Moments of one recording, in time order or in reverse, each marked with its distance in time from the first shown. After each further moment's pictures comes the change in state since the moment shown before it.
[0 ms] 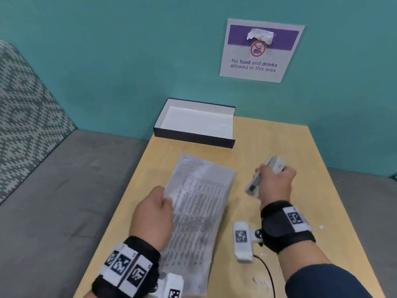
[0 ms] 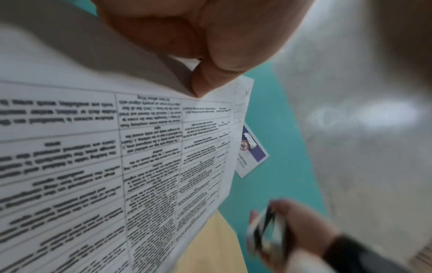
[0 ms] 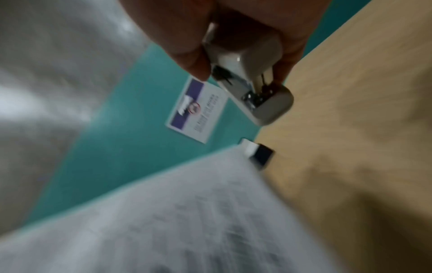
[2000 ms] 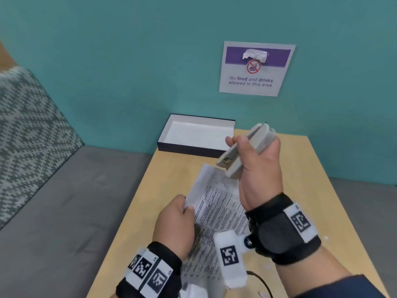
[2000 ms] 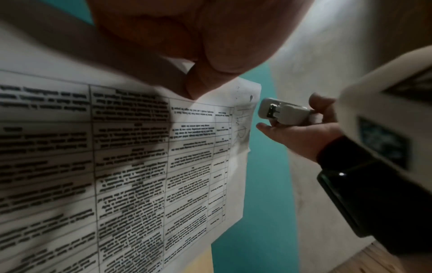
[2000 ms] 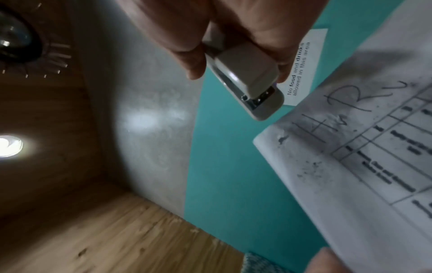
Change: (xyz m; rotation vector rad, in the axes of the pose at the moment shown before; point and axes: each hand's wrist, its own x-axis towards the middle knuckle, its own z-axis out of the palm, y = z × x) left_hand -0.007 0.027 0.015 -0.114 -0.072 0.083; right_hand -0.072 -0.093 0.018 0.545 -0.461 -0.239
